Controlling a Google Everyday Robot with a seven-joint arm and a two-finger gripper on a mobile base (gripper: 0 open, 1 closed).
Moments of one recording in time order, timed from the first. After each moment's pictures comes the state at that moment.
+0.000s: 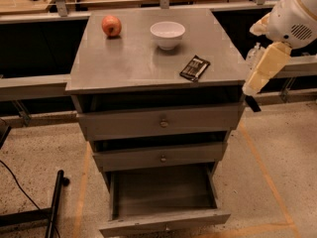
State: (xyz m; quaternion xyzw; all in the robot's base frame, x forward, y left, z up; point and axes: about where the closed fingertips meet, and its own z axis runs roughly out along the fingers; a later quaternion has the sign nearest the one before) arm 0.543 -0.207 0.968 -0.58 0.78 0.04 0.24
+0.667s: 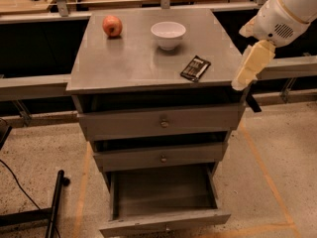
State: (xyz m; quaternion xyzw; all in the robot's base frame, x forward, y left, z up) arm 0.573 -0.196 0.953 -0.58 0.78 0.06 0.23
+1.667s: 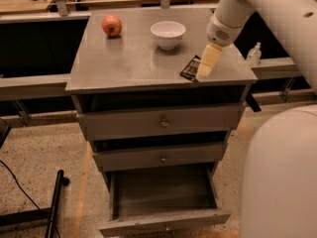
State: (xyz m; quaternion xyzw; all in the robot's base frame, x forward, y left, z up) arm 0.702 -0.164 0.879 -0.56 0.81 -0.01 0.17
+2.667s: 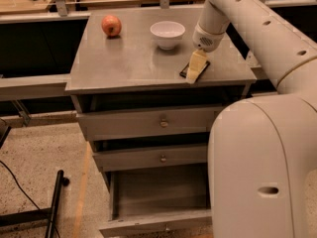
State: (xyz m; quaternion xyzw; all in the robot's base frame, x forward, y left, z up) arm 0.735 -0.134 0.836 -0.57 0.81 0.00 0.14
